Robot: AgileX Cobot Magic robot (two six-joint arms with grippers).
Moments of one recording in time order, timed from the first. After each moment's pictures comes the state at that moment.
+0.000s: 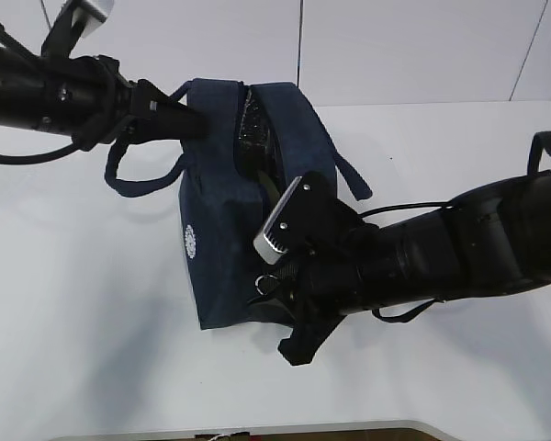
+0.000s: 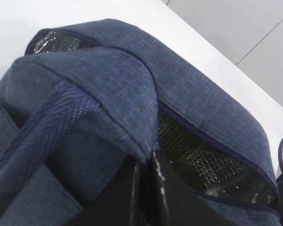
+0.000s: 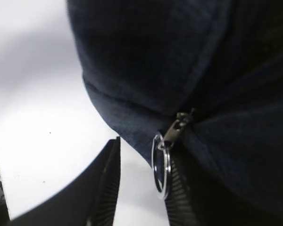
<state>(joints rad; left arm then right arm) -0.24 1.75 -1.12 -1.49 0.78 1.39 0.54 1.78 -0.85 1.78 0.41 -2.25</state>
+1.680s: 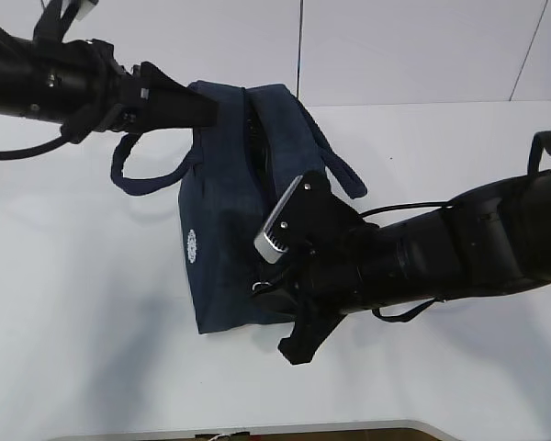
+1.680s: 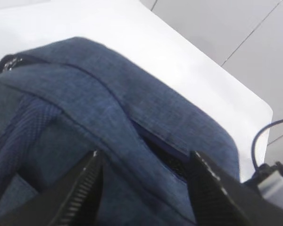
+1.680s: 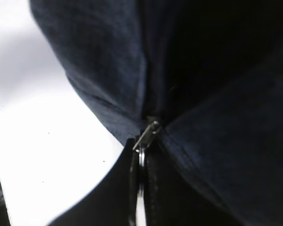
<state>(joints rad) -0.24 1.70 -1.13 -1.45 0.82 1.39 0.54 1.78 -0.85 1.78 0.41 -2.24</state>
